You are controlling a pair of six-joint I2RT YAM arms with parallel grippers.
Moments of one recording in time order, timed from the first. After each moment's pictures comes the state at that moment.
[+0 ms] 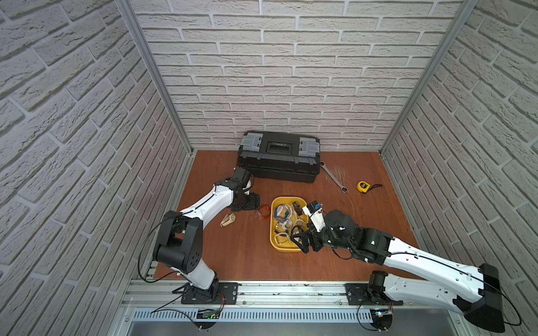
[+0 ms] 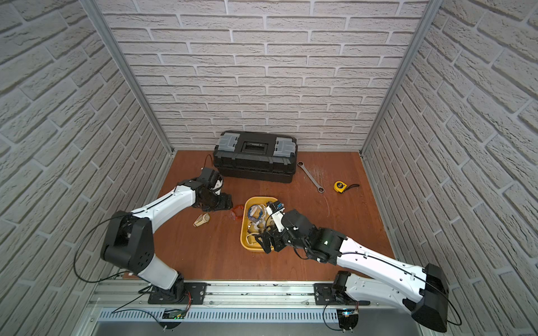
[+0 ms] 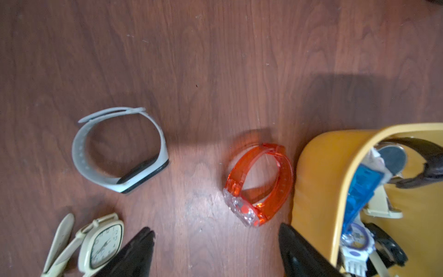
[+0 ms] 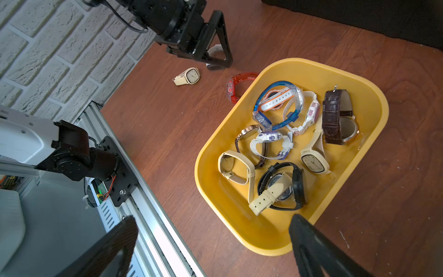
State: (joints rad) left arm -0.35 1.63 1.13 -0.73 0.13 -0.32; right arm 0.96 0.96 0.75 -0.44 -0.01 0.46
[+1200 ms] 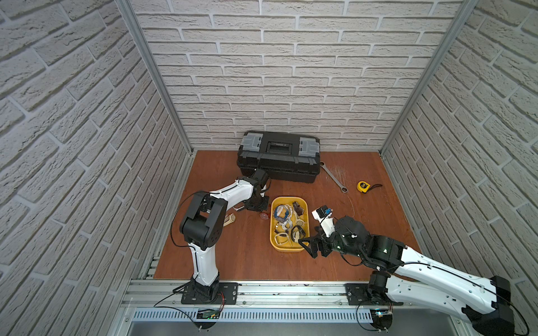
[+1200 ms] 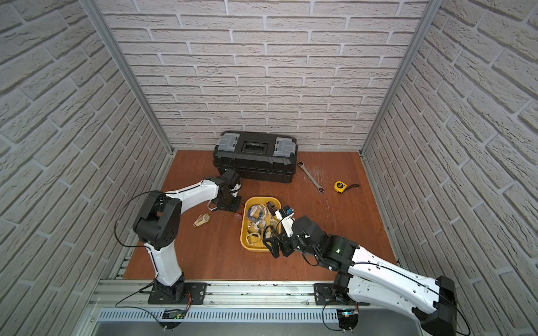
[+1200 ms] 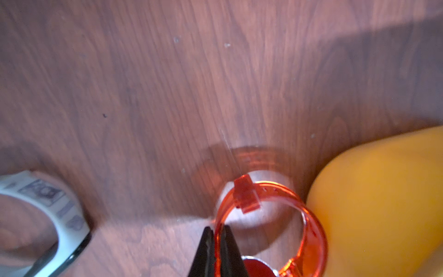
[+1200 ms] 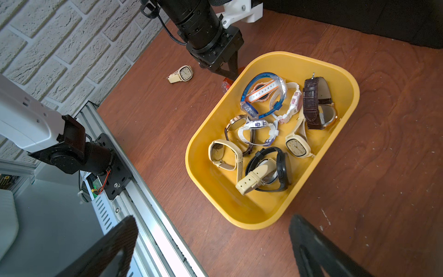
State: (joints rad) left arm -0.47 1.87 1.27 -0.75 0.07 -0.25; right arm 0.96 0.82 0.67 -0.49 0.03 0.46
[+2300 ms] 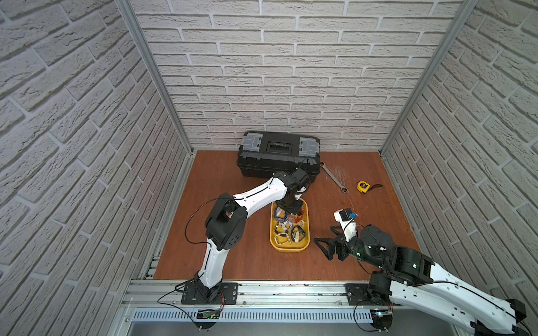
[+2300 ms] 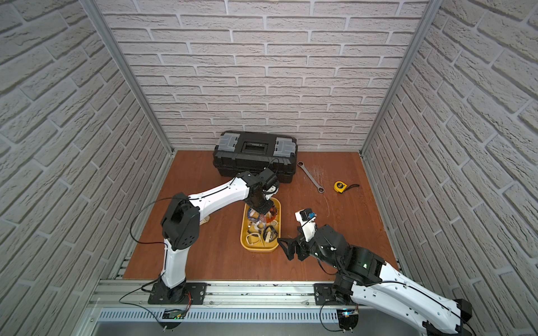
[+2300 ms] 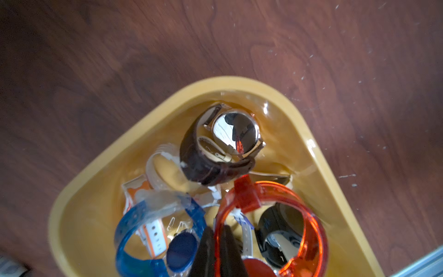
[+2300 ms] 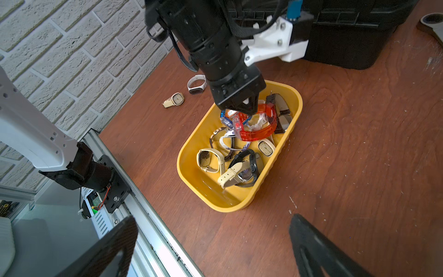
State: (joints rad) left arm -0.81 2.05 1.70 -1.02 0.03 -0.12; right arm 0.96 0.53 0.62 -0.62 0.14 0.50
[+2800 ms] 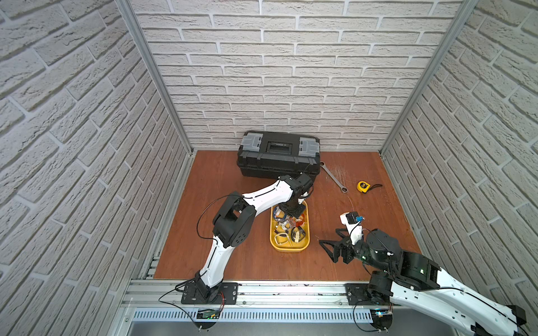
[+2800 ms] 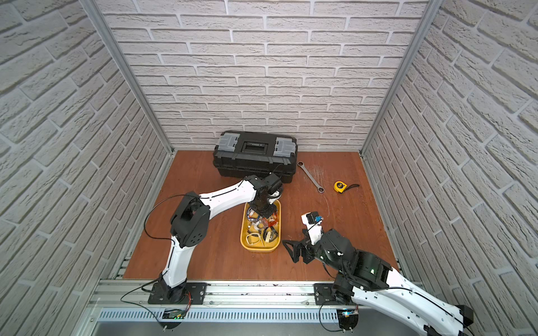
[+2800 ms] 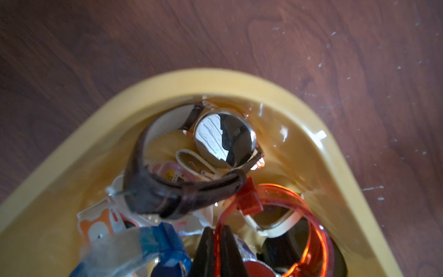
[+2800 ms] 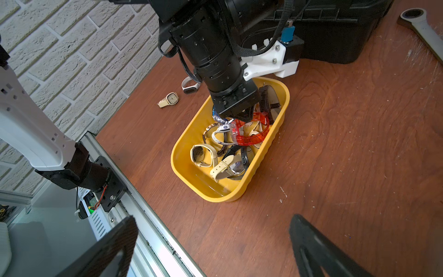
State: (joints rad) left arm -0.85 2.12 1.71 -1.01 0.01 -0.12; right arm 0.96 0.43 0.59 -0.68 0.16 0.52
